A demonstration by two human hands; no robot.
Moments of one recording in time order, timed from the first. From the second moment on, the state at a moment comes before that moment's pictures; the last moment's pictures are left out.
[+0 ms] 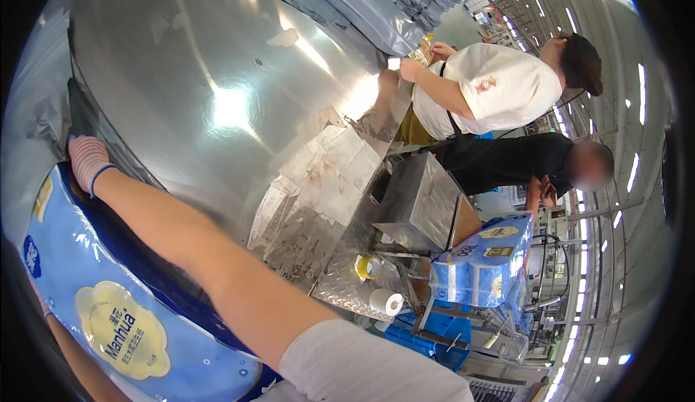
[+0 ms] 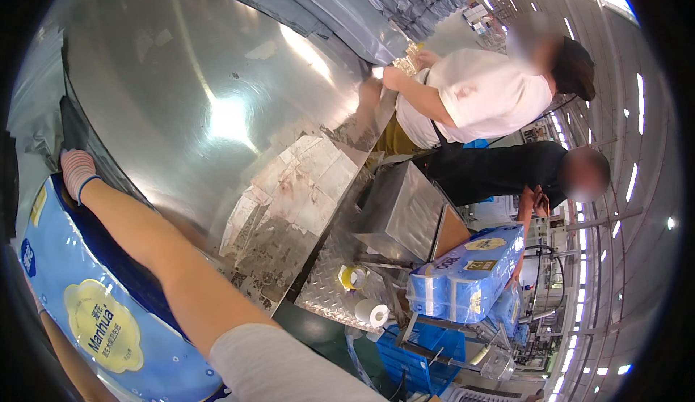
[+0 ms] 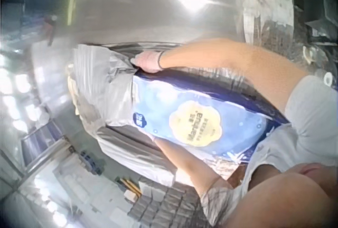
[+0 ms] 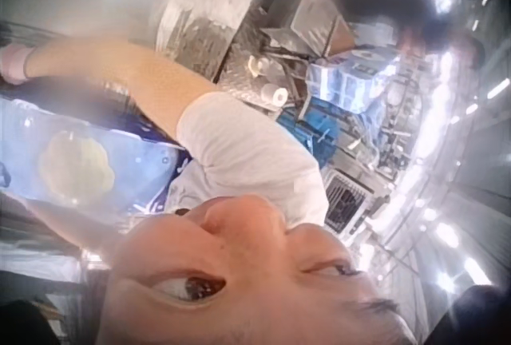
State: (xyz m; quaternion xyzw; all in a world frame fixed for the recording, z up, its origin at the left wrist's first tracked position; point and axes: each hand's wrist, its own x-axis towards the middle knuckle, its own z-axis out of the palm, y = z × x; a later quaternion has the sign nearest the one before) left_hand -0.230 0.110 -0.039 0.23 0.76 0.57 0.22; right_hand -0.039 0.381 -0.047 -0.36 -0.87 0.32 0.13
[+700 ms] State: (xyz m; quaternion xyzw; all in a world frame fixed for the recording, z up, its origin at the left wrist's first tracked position) left_hand 0.143 -0.009 0.000 0.12 0.65 0.40 0.63; right_hand 0.373 0.141 0.021 -0.19 -0.92 0.27 -0.21
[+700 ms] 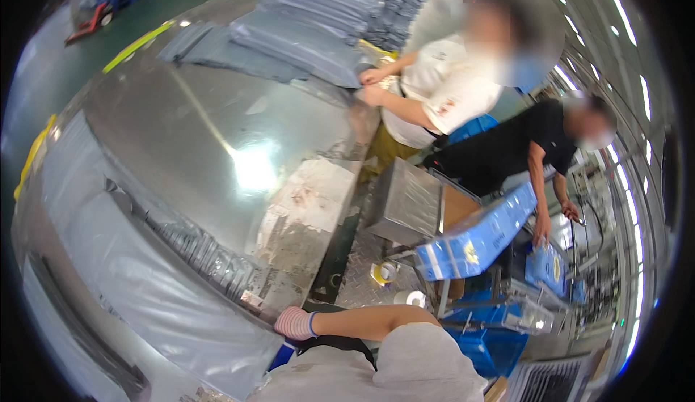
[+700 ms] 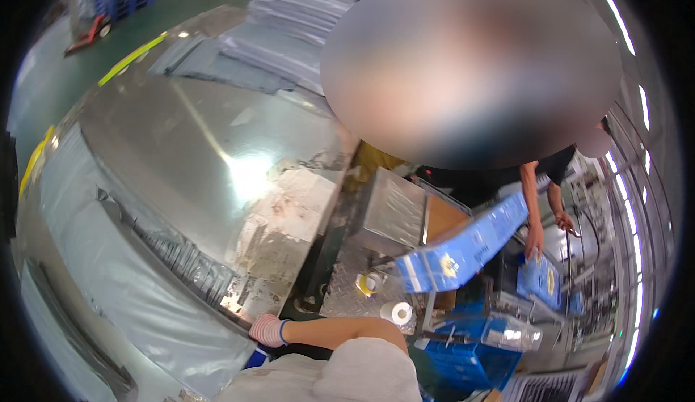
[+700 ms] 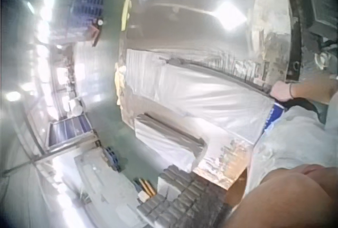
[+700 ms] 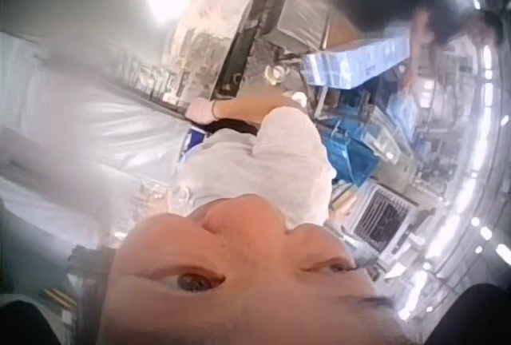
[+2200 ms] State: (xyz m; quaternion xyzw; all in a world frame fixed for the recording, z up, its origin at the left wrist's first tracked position) left_hand 0.217 0.015 0.057 0.55 0.66 0.22 0.46; right_hand 0.487 0.261 0.287 -0.18 -0.94 0.02 -0.30
